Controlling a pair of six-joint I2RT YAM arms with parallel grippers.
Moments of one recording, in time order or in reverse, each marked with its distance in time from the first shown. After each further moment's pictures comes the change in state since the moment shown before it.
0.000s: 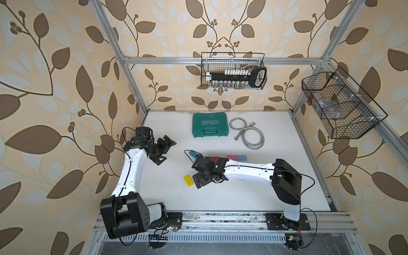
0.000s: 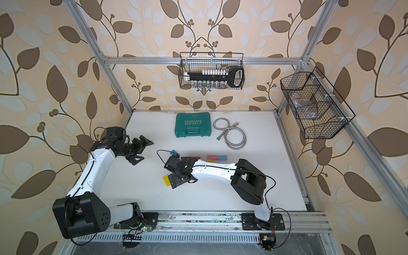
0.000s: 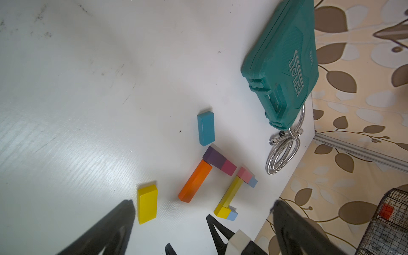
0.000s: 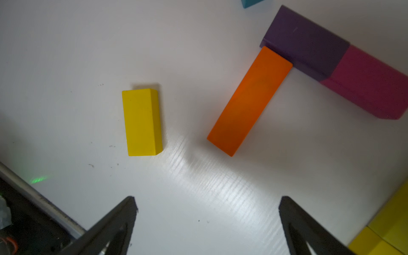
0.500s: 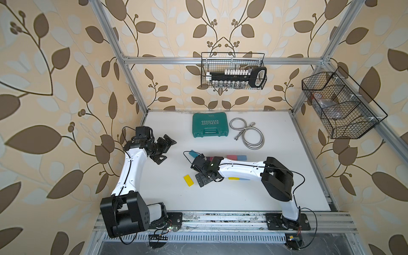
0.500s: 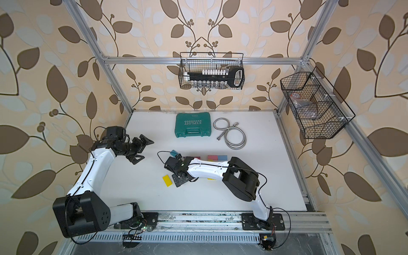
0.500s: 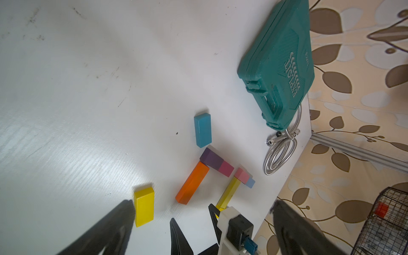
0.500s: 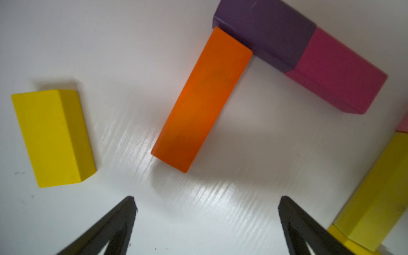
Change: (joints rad) left arm 0.000 0.009 0.004 0.017 0.008 -0.005; right arm -0.029 0.095 0.063 -0.109 0.094 0.000
